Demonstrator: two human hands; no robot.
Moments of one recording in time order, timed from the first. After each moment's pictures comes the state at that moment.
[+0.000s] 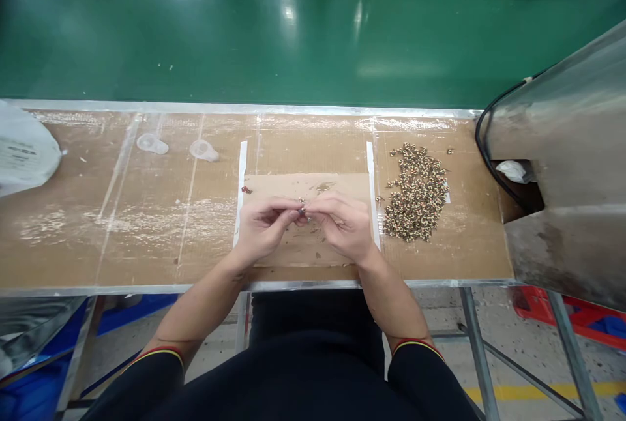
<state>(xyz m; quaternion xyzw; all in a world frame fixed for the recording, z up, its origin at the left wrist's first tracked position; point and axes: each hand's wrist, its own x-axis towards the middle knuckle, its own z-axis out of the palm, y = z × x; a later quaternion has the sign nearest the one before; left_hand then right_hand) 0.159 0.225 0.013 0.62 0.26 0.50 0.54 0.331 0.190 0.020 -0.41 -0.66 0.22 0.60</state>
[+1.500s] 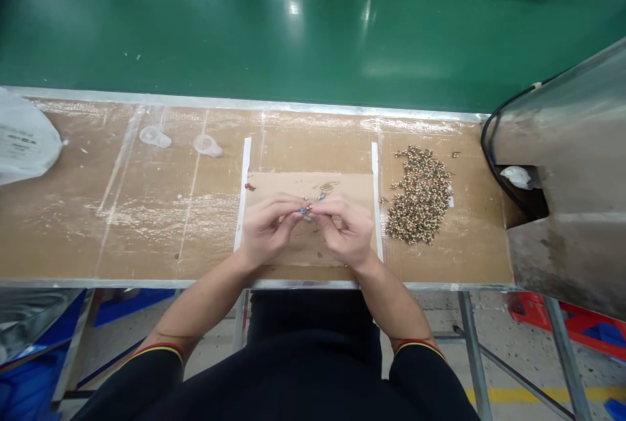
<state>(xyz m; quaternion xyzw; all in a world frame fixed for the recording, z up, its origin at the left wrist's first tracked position) 0.159 0.225 0.010 0.75 0.25 0.54 0.29 0.318 0.187 0.019 -0.42 -0.62 0.20 0.63</state>
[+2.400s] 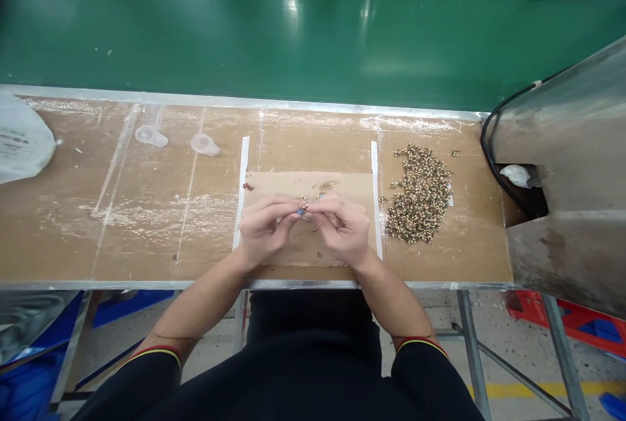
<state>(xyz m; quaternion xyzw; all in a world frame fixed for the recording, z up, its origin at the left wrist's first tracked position) 0.159 0.227 0.011 0.76 0.24 0.56 0.24 0.318 0.188 0.016 -0.41 -0.63 0.22 0.62</state>
